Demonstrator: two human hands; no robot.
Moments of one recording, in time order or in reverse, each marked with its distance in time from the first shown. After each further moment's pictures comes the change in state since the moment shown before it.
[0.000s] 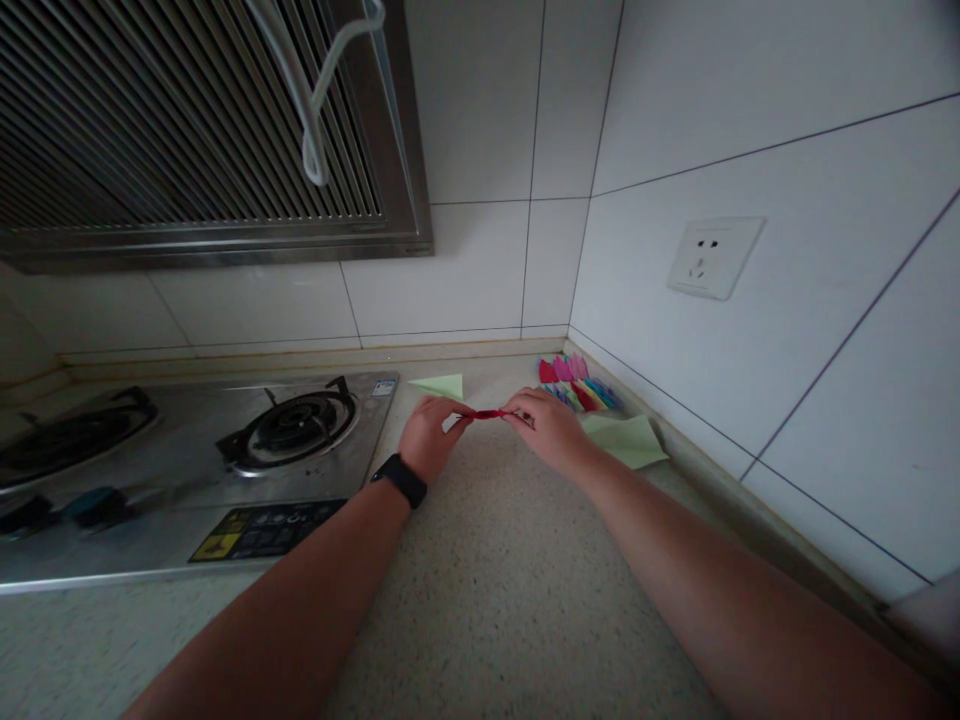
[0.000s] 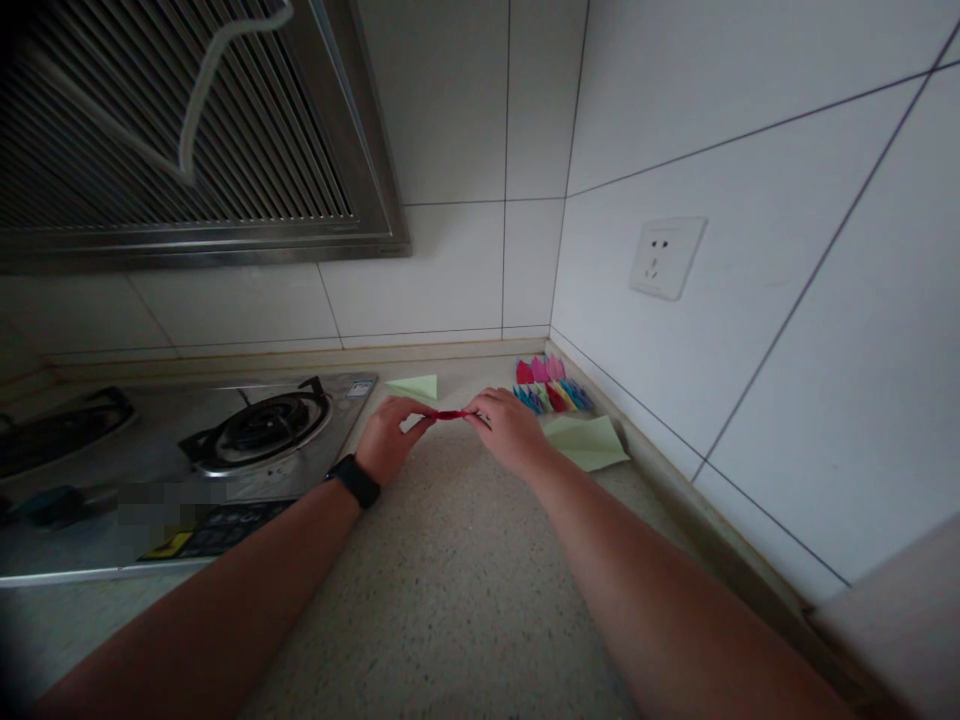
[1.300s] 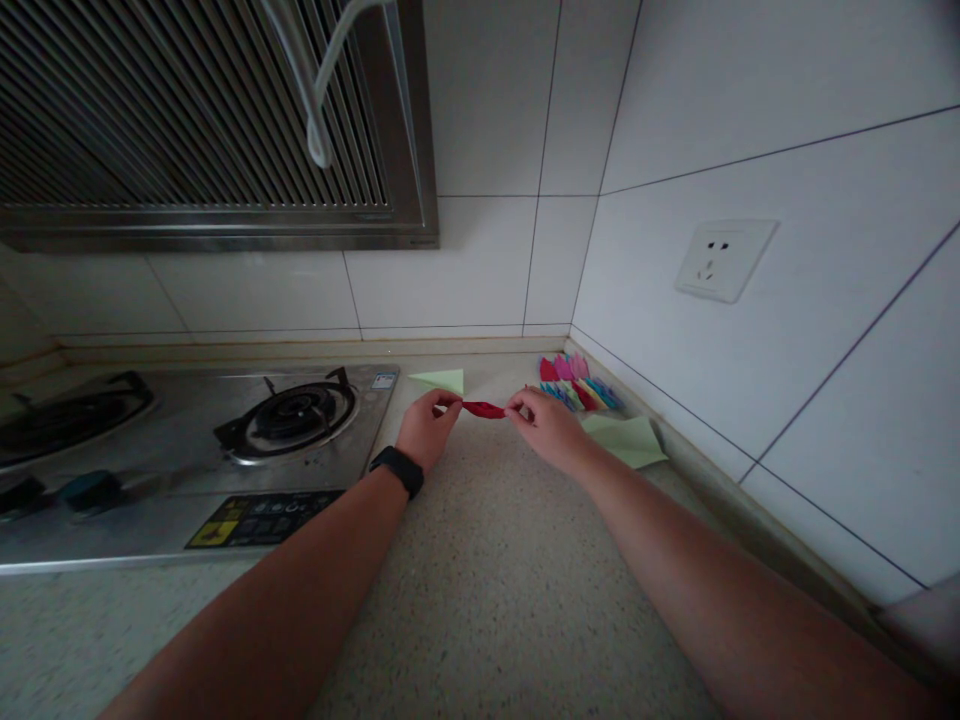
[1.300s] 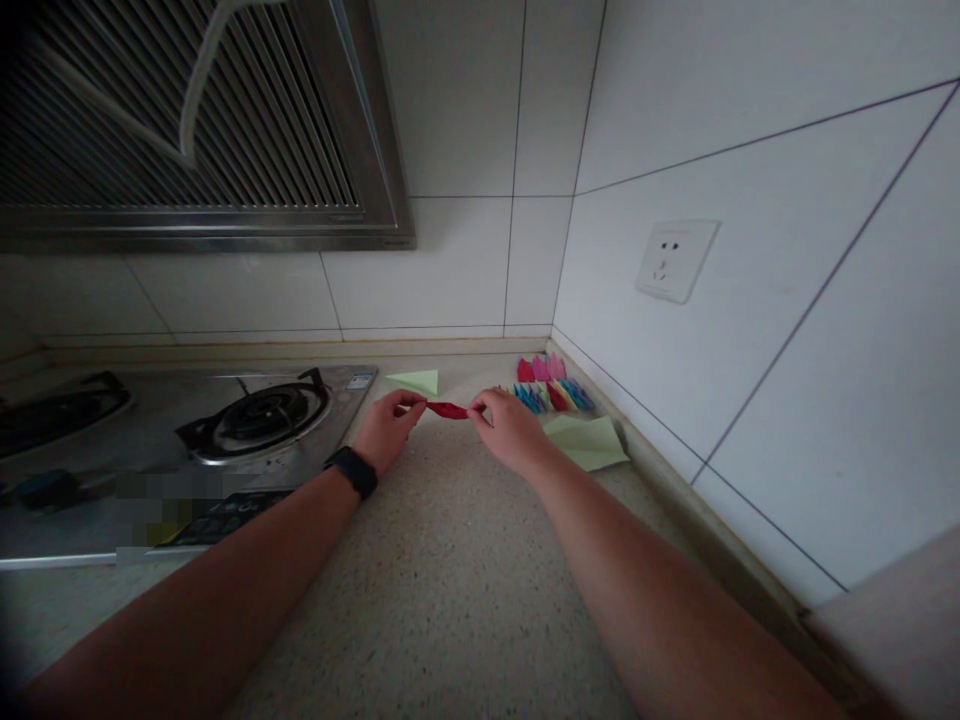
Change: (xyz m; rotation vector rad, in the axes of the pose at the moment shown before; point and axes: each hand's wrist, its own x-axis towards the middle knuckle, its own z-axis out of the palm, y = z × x) left_hand -0.002 -0.005 0.008 -0.302 0.023 -0.557; right_hand -0.003 0.000 0.004 0.020 -0.057 0.149
